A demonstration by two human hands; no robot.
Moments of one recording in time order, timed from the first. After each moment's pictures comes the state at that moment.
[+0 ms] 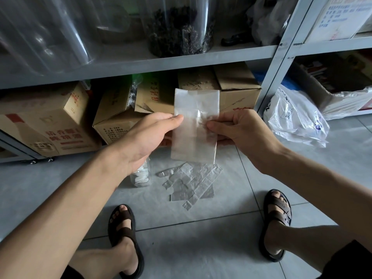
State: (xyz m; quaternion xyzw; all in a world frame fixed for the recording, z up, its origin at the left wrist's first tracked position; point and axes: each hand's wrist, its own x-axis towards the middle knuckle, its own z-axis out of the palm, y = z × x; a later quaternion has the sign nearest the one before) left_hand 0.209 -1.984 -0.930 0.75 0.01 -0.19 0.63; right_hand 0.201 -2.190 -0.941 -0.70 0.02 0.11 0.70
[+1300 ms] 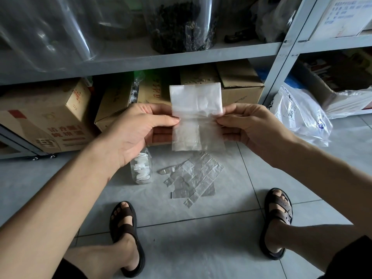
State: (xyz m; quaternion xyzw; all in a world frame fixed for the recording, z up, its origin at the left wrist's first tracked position) left_hand 0.205 -1.981 -0.906 0.68 0.10 -0.16 0.71; right_hand 0.206 -2.201 -0.934 -0.63 0.01 0.16 0.76
